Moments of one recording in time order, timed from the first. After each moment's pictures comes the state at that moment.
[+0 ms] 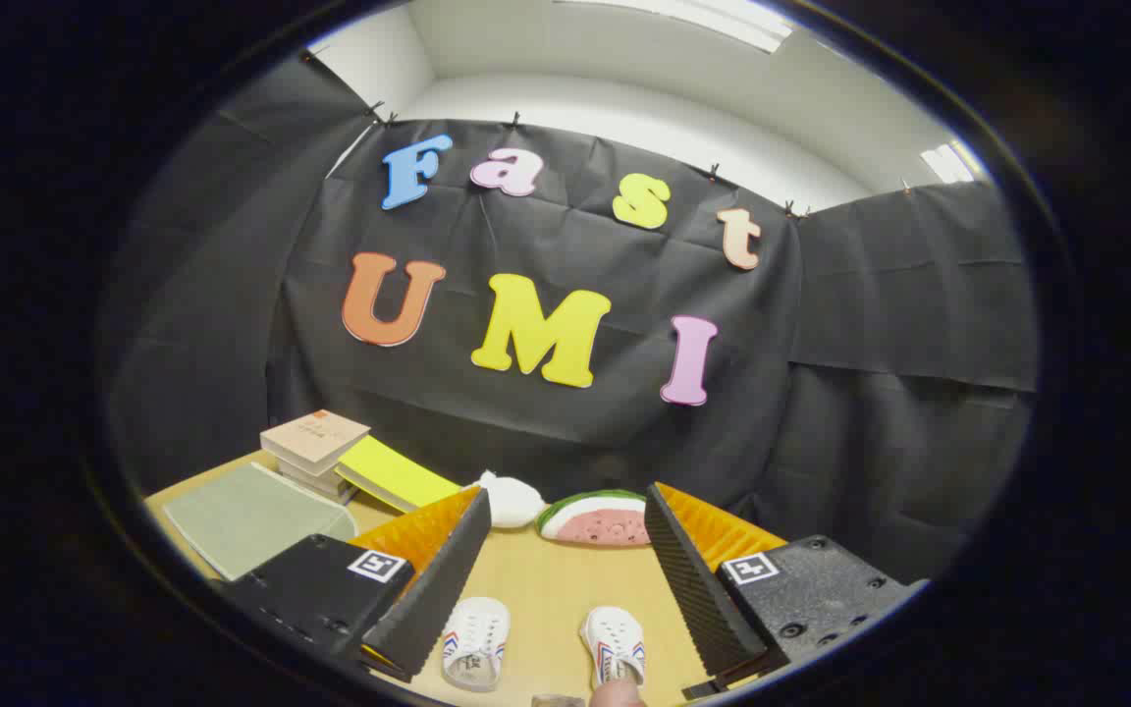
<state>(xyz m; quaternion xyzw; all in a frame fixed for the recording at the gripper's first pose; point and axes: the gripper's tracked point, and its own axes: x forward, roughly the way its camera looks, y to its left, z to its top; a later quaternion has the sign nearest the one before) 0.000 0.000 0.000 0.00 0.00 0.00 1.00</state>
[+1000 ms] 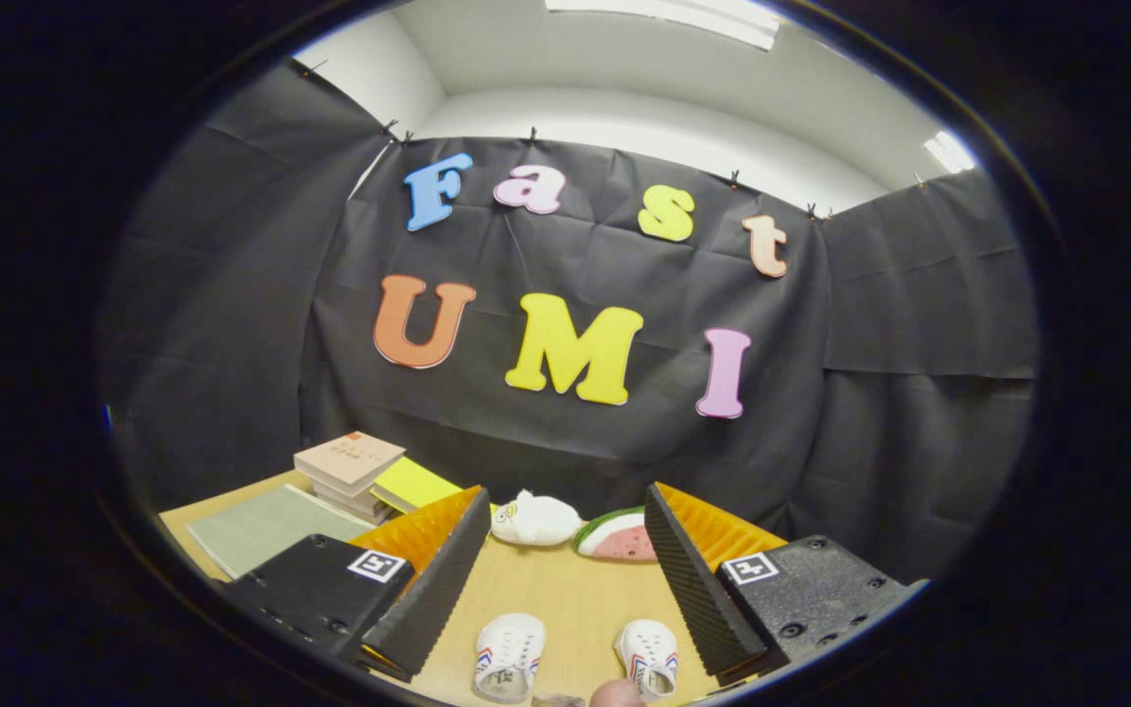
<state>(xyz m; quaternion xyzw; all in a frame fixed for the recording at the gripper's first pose) 0.005 0.027 0.015 0.01 -0.02 0.05 1.00</state>
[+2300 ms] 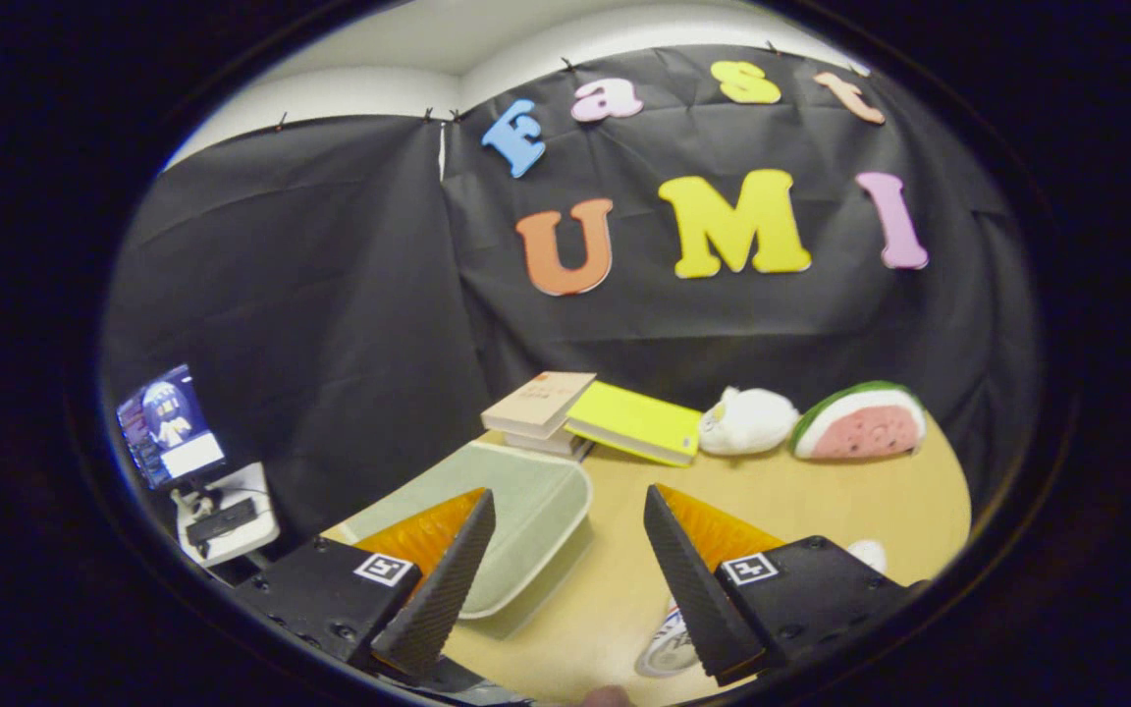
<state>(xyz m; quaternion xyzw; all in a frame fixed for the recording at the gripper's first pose) -0.007 0.161 -0.094 0.11 0.17 0.40 0.89</state>
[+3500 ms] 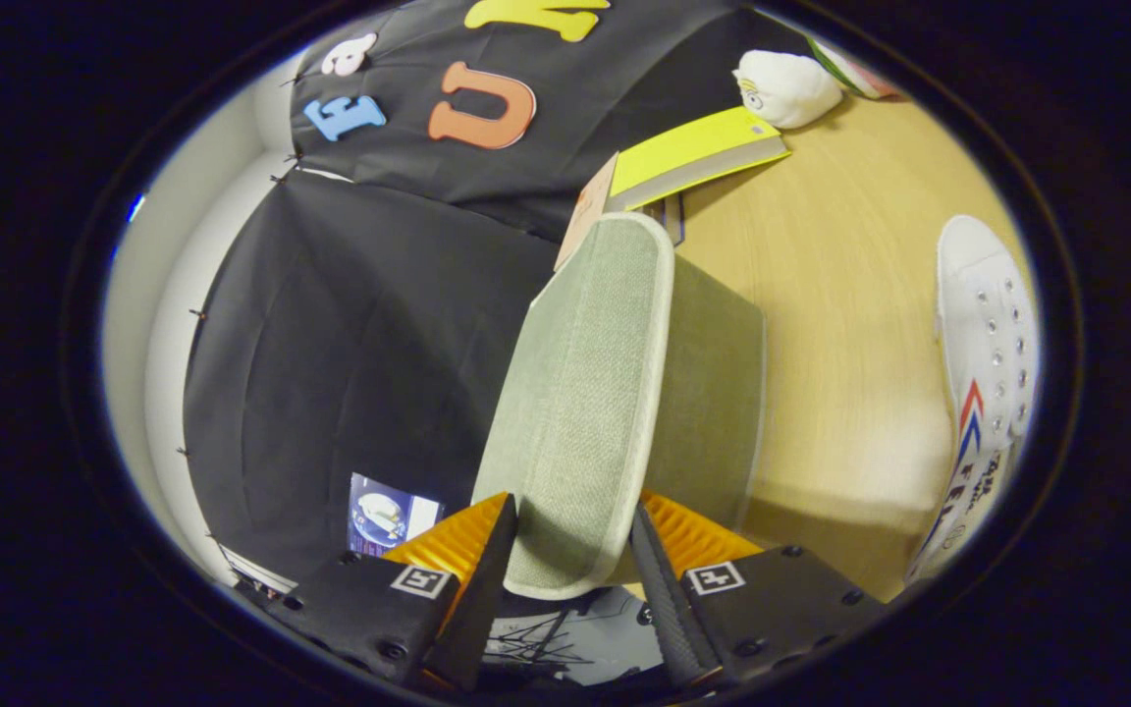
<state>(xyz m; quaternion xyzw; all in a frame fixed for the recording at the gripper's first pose) -0.026 0.230 -0.169 0.34 0.42 0.52 0.66</state>
